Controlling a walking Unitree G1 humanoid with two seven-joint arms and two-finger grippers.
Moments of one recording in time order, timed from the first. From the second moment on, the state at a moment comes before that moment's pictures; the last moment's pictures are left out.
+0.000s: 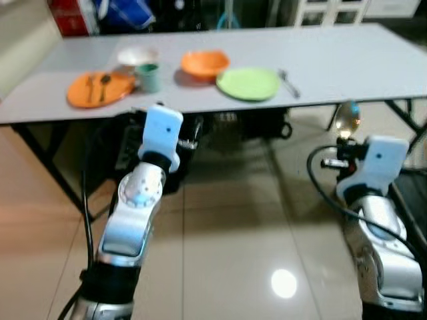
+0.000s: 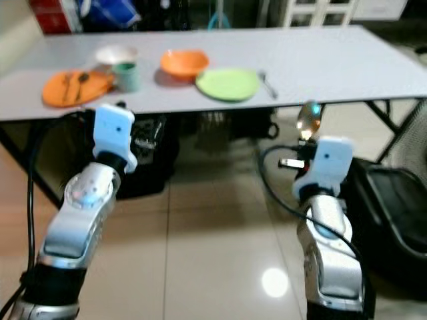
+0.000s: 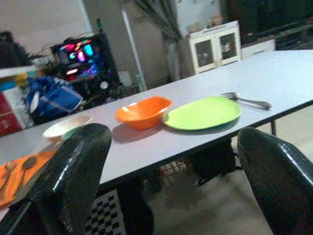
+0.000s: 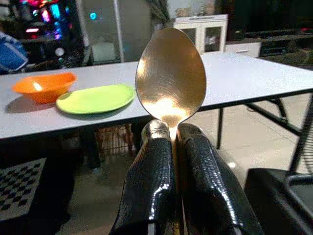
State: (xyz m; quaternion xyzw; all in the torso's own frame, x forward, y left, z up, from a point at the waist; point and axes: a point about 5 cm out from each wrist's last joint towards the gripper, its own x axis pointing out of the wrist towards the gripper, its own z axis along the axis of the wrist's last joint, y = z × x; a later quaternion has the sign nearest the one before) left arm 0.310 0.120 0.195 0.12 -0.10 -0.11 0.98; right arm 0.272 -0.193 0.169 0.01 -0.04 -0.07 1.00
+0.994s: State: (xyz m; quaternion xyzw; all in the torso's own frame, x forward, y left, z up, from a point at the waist) left arm 0.307 0.104 0.198 0.09 -0.11 -0.17 0.98; right arm 0.276 -0.203 0.165 0.02 -0.01 -0.09 1.00
